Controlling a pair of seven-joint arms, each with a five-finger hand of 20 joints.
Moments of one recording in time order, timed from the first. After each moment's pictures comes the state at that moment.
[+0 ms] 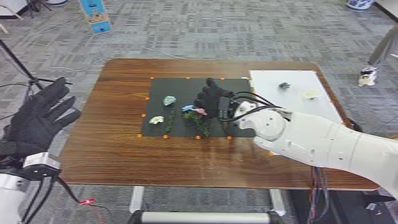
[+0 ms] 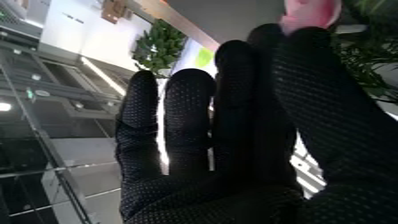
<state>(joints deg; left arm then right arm) 134.5 -55.8 -117.1 -124.8 38.2 -2.3 7.9 -28.1 -55.7 -5.9 -74.3 -137.1 22.5 5.8</state>
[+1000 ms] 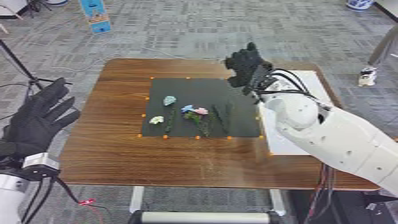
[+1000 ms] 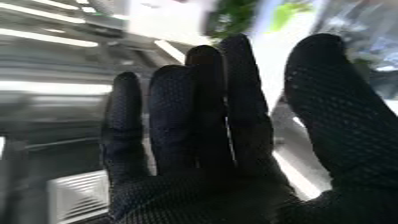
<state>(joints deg) 134.7 -55.9 -117.3 -124.8 38.2 -2.4 8.0 -41.8 -45.3 22.6 -84.9 -136.9 18.9 13.6</state>
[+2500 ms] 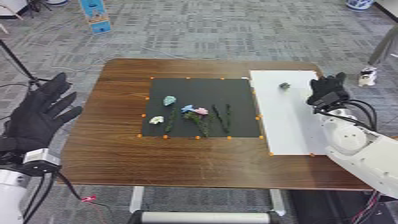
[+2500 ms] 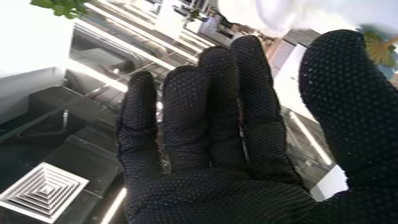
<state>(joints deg) 132.8 -55.0 -116.6 -124.2 37.2 -3.0 8.2 -48.6 -35.9 19.6 -67.4 -139.8 24.8 32.6</state>
